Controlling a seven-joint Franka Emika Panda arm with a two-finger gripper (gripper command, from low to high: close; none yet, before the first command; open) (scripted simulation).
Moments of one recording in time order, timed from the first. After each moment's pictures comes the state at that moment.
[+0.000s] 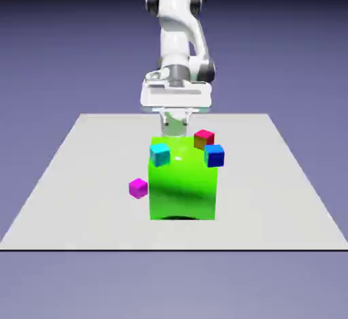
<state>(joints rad) 0.02 -0.57 -0.03 -2.77 0.02 2.99 0.72</state>
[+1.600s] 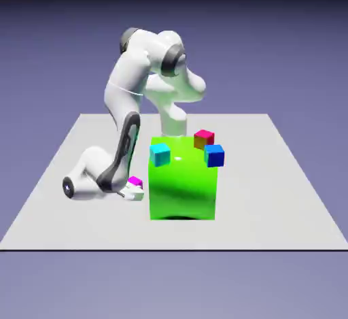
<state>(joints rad) -0.15 0.63 -0.46 -2.07 0.30 1.50 0.62</state>
